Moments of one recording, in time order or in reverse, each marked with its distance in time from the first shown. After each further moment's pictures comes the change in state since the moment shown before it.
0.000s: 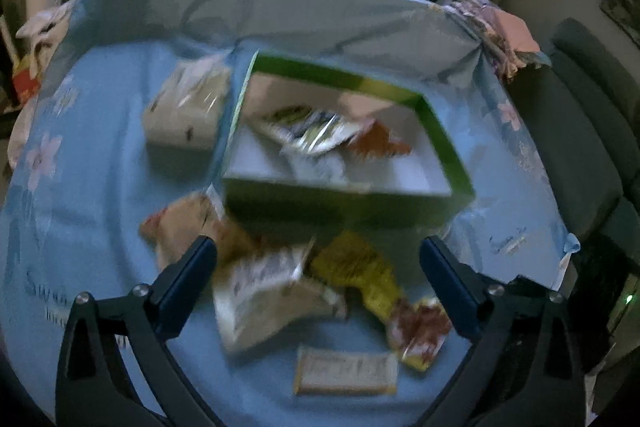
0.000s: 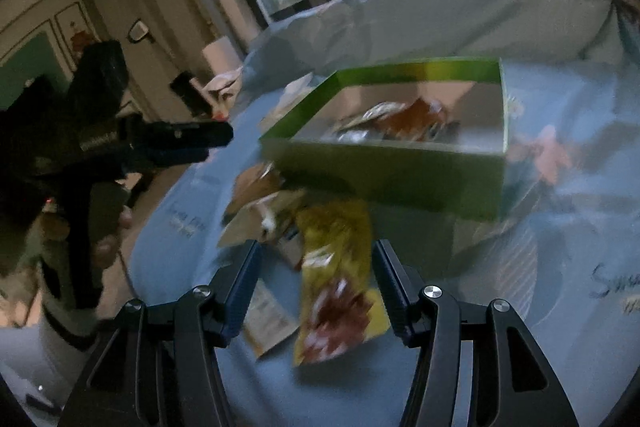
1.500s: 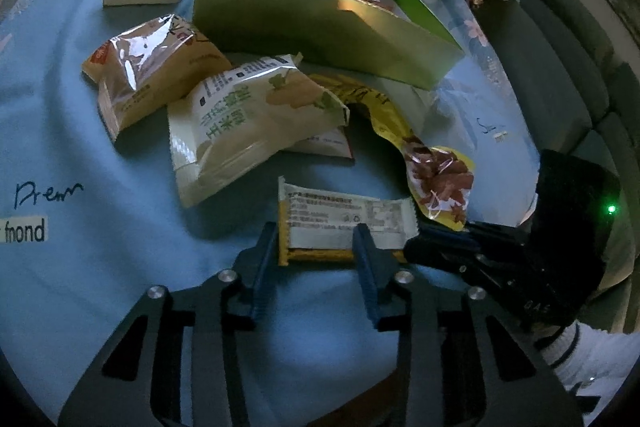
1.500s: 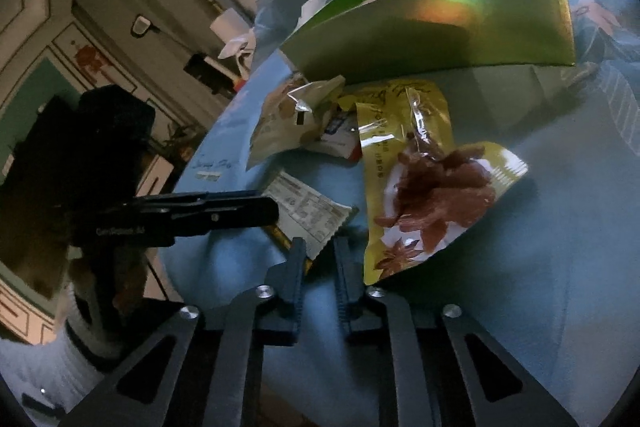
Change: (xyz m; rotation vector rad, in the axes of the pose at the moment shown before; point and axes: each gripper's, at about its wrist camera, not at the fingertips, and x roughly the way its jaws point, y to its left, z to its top) left arm 0.029 0.022 -0.092 0.061 0.229 -0.189; right arm 0.057 0.014 -0.065 0.145 0.112 0.124
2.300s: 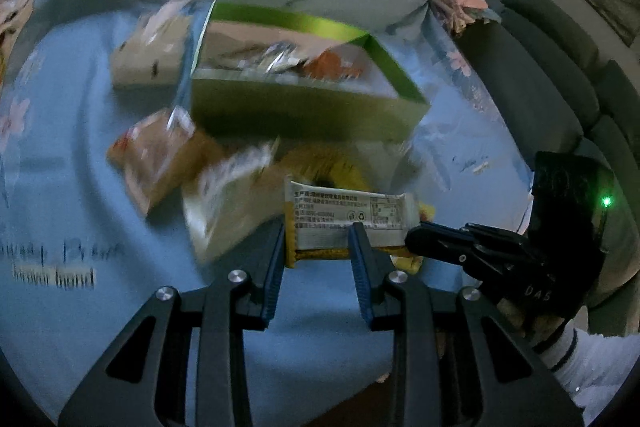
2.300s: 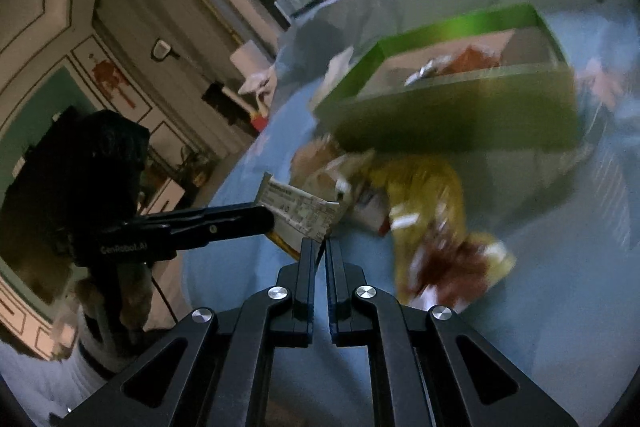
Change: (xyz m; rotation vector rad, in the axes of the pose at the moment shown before) left arm -0.042 -0.033 0.031 0.079 -0.153 0.021; right arm -0.035 0.019 0.037 -0.038 -0.136 0.031
